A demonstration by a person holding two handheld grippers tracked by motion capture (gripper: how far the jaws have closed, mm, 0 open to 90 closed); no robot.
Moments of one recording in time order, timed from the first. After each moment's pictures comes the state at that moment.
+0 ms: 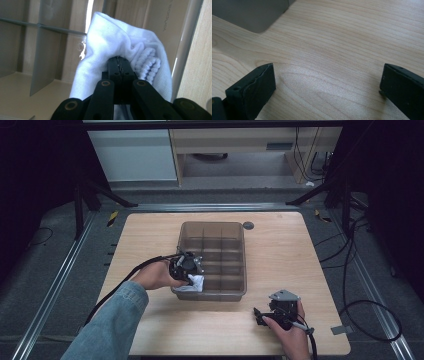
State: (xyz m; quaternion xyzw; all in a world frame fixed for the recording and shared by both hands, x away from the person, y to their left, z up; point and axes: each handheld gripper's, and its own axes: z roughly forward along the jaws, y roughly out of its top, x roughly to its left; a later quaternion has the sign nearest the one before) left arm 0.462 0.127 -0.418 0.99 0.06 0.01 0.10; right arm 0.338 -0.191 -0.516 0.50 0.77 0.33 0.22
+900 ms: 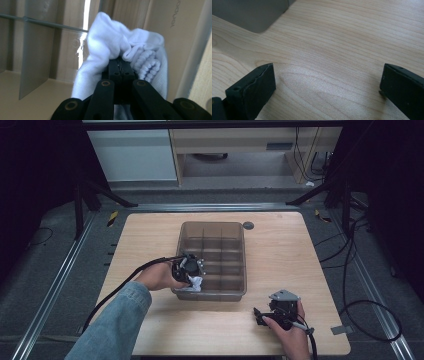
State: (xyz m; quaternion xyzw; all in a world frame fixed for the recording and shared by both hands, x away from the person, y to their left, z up) left arm 0.463 0.121 -0.430 1.00 0.07 0.01 0.07; right arm 0.338 -0.191 -0.516 0.50 0.77 0.33 0.22
